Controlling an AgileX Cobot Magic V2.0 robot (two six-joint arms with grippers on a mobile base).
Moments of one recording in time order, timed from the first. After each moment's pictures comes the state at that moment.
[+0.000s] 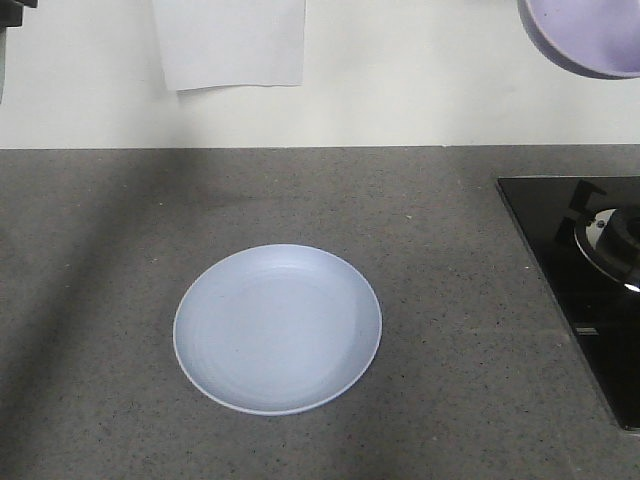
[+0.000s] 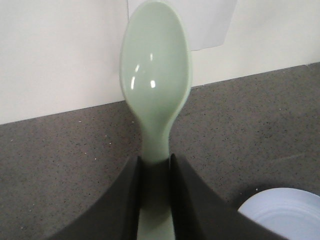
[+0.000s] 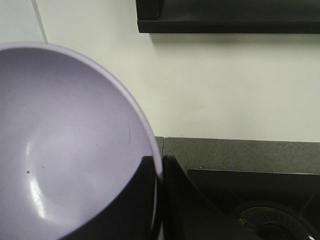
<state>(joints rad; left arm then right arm) -0.12 1.42 -1.76 -0.06 1.00 0.02 0.03 1.16 -1.51 0.06 0.78 0.00</state>
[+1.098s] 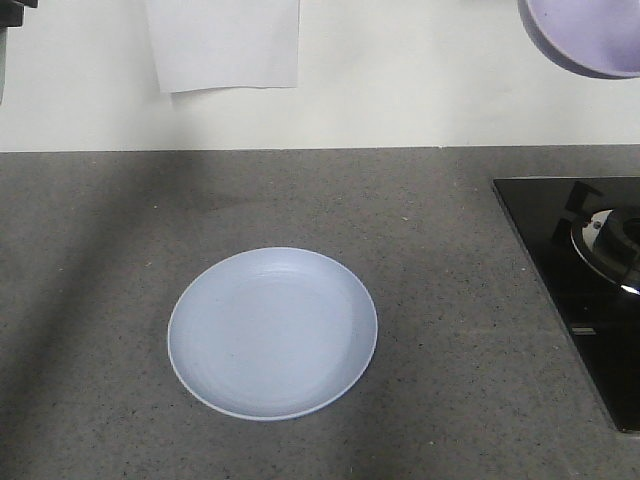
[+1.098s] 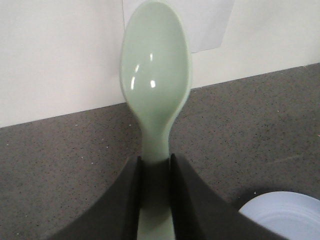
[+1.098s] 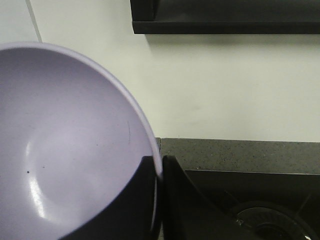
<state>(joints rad) -0.12 1.42 -1.76 -0.06 1.00 0.02 0.03 1.16 -1.51 0.06 0.78 0.00</state>
